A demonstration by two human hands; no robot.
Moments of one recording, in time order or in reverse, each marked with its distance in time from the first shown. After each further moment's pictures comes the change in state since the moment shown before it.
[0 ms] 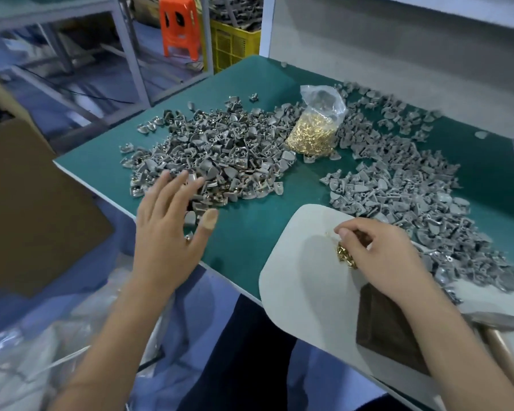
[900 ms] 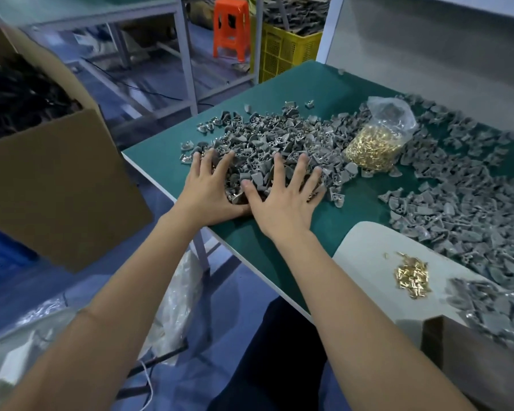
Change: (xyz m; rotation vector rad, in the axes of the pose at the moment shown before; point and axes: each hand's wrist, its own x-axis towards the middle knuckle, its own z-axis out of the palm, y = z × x) left_hand 0.075 -0.095 0.014 0.175 -0.427 -0.245; right_hand 0.106 -0.164 0.177 -0.241 -0.065 0.019
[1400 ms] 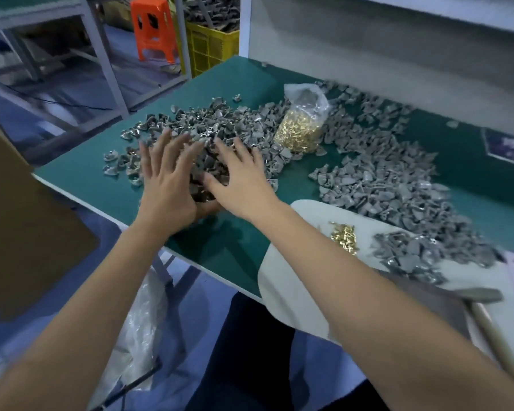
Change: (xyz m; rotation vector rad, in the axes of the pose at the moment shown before) left_hand -0.006 0.056 0.002 0.003 0.400 0.459; right_hand 0.001 0.030 -0.062 0.254 -0.079 -0.168
